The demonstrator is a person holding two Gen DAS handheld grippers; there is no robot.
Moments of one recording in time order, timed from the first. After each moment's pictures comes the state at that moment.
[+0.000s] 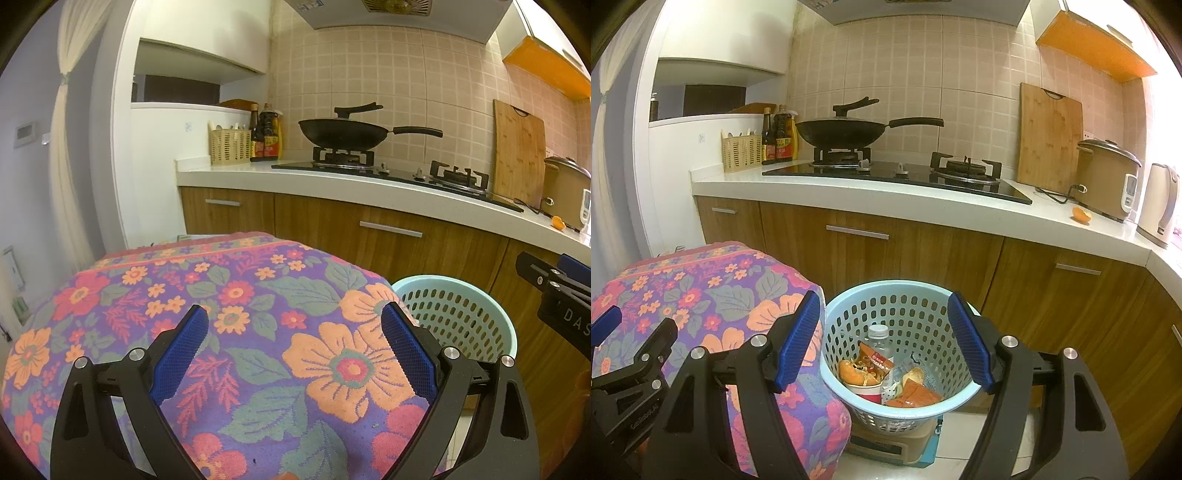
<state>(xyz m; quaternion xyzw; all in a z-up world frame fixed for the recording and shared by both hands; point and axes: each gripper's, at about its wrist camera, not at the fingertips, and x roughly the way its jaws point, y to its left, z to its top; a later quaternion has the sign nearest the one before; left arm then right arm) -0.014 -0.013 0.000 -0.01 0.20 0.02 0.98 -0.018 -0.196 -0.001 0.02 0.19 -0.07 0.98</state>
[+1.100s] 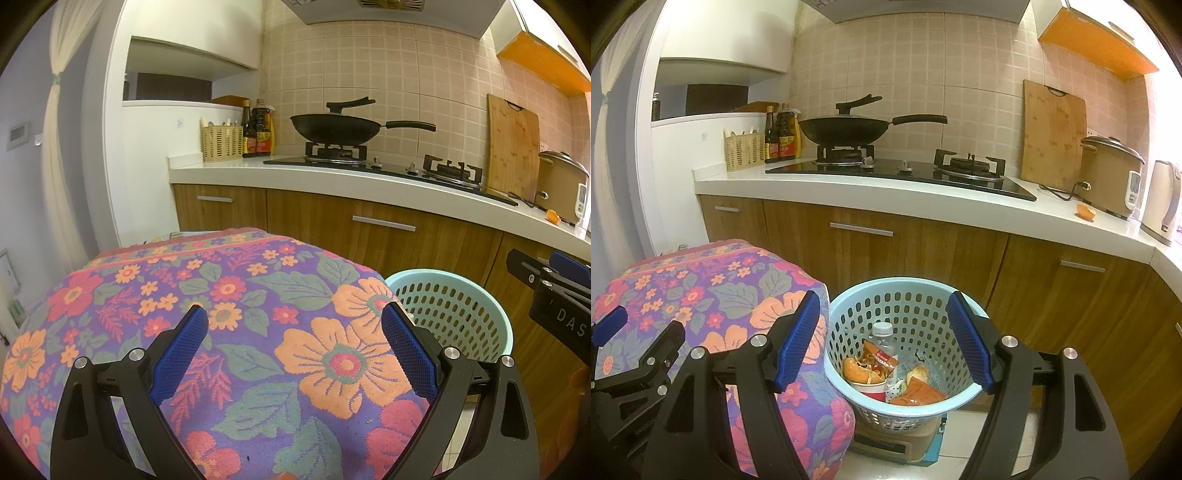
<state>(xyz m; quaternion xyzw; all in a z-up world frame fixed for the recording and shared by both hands) -0.013 -0.019 -0.003 0.00 0.21 0.00 0.98 -0.017 -0.194 -0.005 0.02 0.20 -0.06 0.98</state>
